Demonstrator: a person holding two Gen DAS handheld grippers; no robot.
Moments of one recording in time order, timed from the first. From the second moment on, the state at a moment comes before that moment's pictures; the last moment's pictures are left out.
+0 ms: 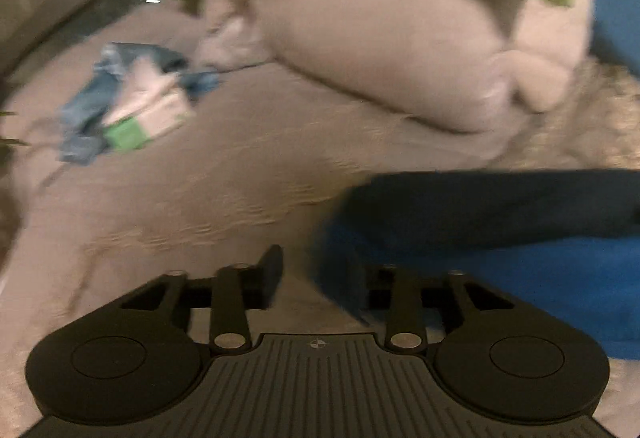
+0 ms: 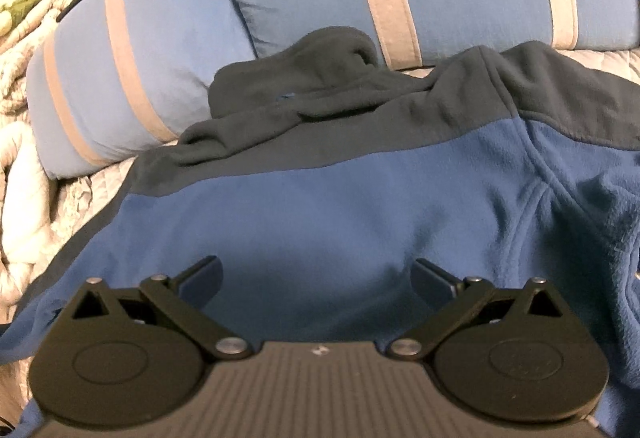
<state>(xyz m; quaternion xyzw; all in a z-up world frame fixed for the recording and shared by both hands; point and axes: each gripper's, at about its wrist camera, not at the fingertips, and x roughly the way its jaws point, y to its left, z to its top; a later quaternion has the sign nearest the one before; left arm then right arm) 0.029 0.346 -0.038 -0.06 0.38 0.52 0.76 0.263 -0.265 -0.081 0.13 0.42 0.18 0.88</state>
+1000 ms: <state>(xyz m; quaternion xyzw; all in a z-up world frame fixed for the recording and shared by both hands) 0.151 0.182 -0.070 0.00 0.46 0.12 0.88 0.265 -0.258 -0.093 0.09 0.45 0.18 0.87</state>
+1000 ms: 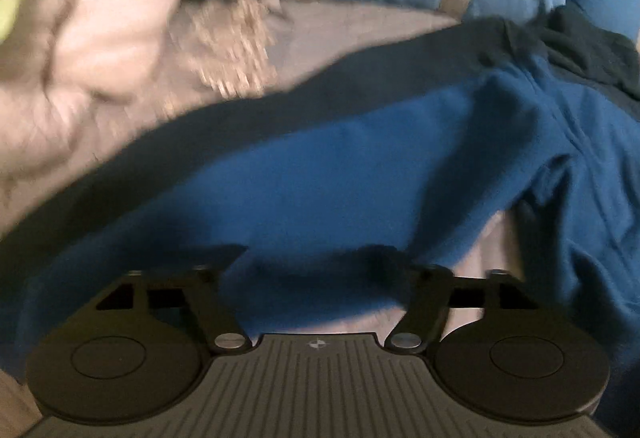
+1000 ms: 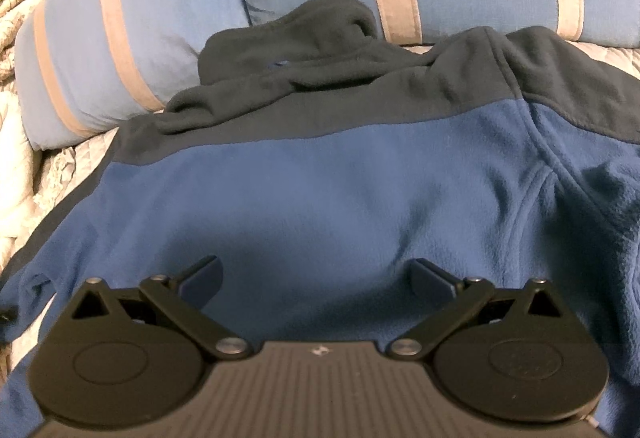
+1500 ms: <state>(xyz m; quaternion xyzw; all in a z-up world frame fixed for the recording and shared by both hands) 0.135 0.203 0.000 -0.06 0.40 0.10 0.91 0.264 -0.255 -0.093 0.09 0.44 0.19 0.87</state>
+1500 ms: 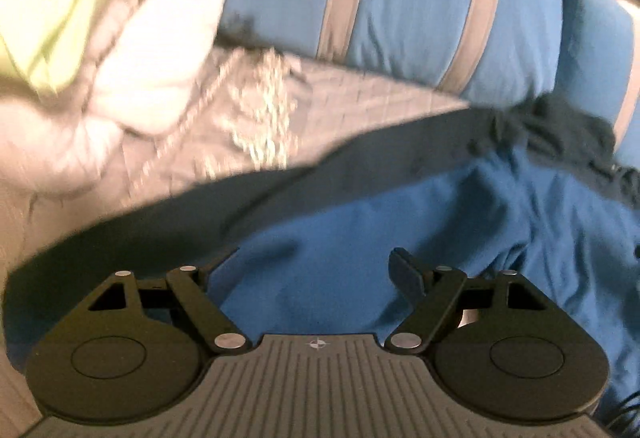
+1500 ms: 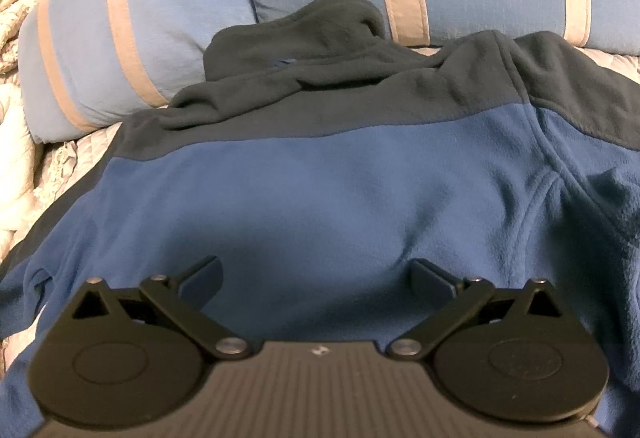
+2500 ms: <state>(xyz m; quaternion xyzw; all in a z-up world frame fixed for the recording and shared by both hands) 0.064 0.165 0.186 0.01 0.16 0.04 0.99 0.228 -0.399 0.137 0.11 0.20 0.13 0.97</state>
